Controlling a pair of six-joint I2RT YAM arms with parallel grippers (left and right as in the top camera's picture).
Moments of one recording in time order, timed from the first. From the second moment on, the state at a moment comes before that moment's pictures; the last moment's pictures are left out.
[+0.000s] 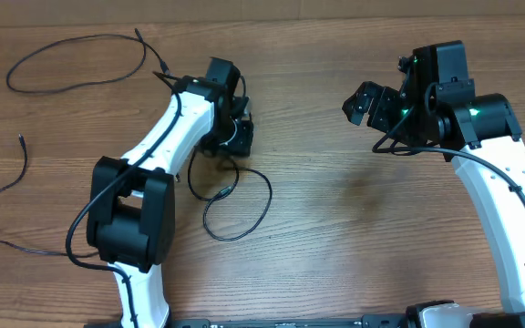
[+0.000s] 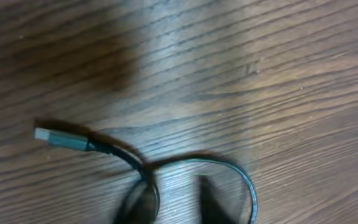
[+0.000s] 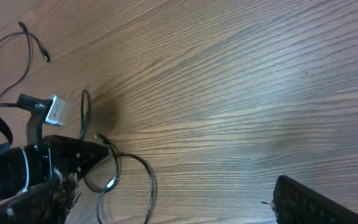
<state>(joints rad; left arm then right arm) -0.31 2.05 1.57 -0.99 0.25 -0.16 0.16 1.49 1.49 -1.02 -0.23 0.51</state>
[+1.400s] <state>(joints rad) 0.22 1.60 2.09 -1.68 -0.06 -0.56 0.16 1.49 1.49 -1.02 -0.23 0.51</state>
